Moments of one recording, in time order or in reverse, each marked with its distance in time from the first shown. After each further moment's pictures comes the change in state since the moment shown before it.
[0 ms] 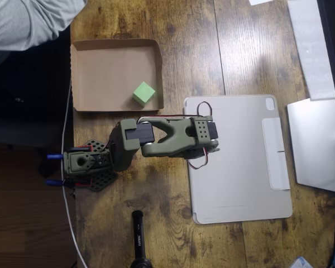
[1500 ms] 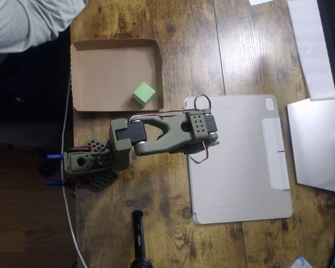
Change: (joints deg) arm -3.2 5.8 -0.7 3.6 -2.5
